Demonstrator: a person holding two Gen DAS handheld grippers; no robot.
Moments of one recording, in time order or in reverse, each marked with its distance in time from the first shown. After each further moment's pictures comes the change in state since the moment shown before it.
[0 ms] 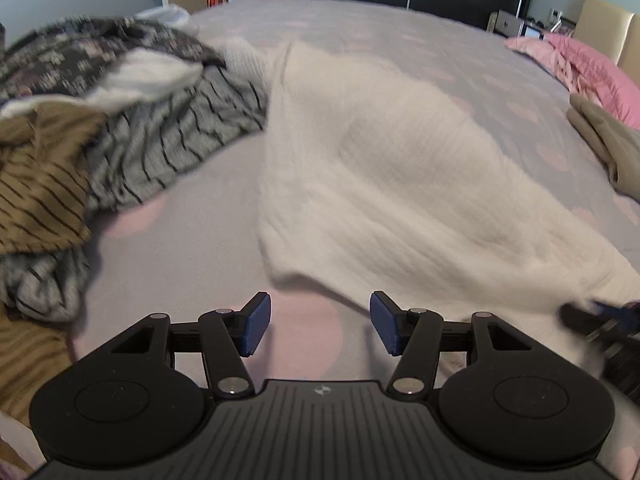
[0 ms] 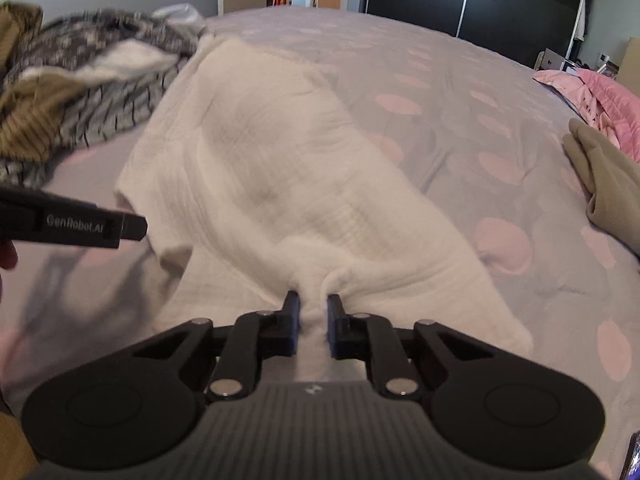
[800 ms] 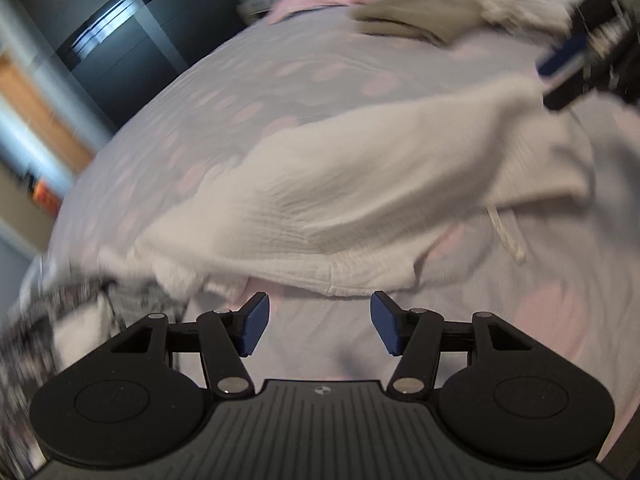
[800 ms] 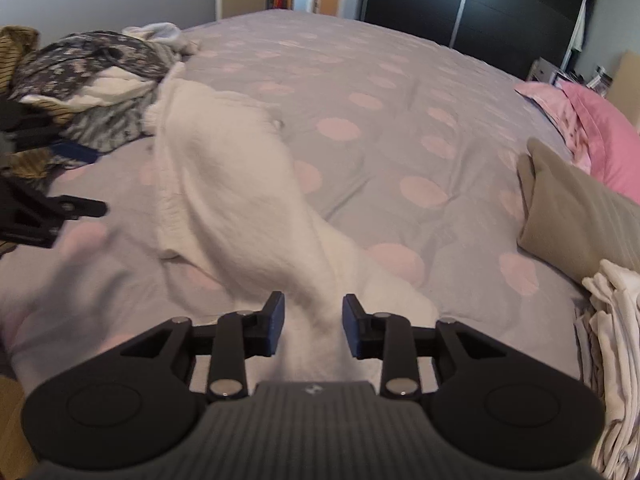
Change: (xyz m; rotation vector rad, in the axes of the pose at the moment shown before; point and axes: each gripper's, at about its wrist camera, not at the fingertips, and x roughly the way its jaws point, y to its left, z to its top) left arm -0.021 -0.058 0.018 0.964 -0.109 -0.138; right arm -0.071 -0.079 0.022 -0.087 0.029 0.009
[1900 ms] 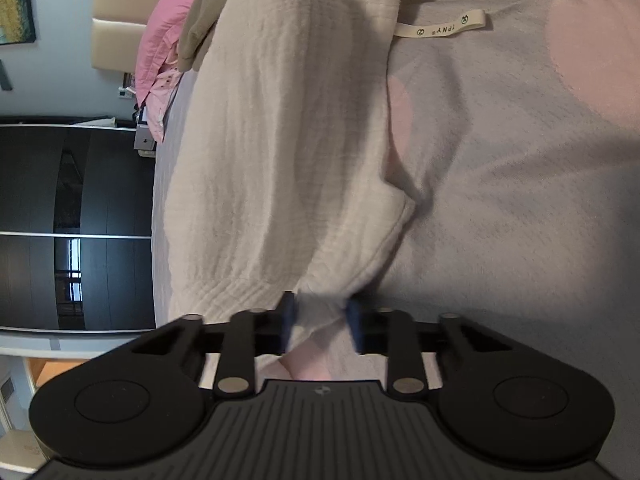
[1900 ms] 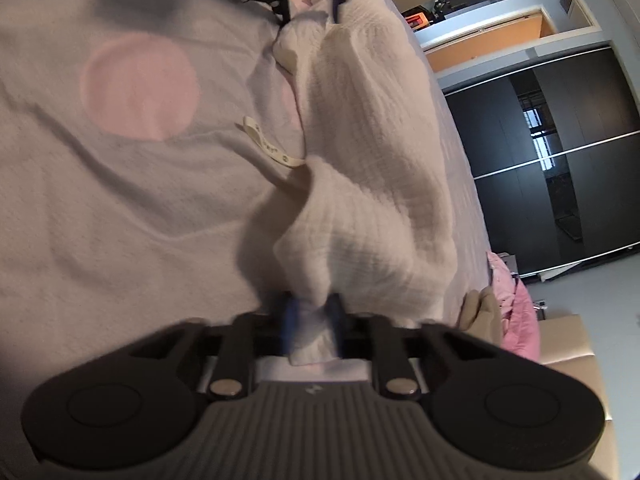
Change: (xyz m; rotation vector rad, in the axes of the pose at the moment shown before) left arm 0.097 -0.059 -0.049 0.813 -0.074 0.210; right arm 0.043 0.093 -0.126 -0.862 0.007 -0.383
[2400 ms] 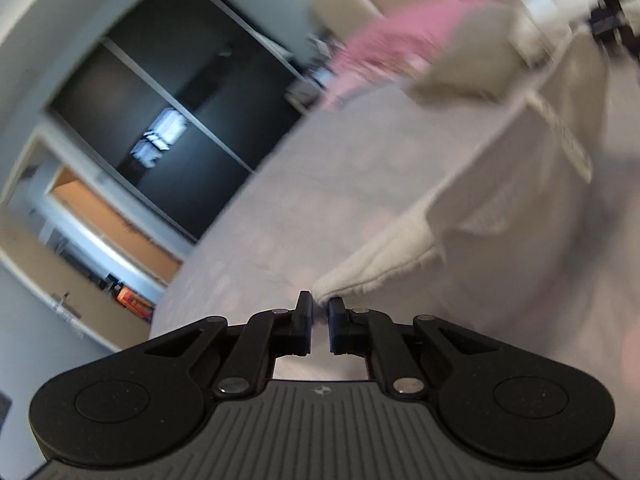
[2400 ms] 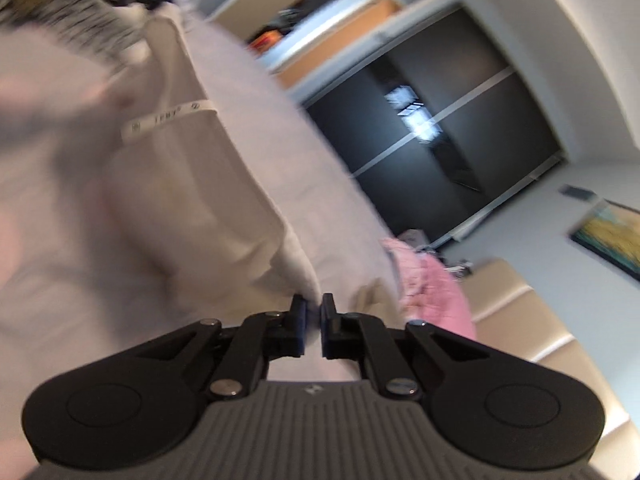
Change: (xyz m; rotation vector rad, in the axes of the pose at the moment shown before) left arm -0.100 0.171 -0.006 -0.721 -0.056 0.185; right arm -0.048 -0.122 0.008 0.360 -0.092 -0.302
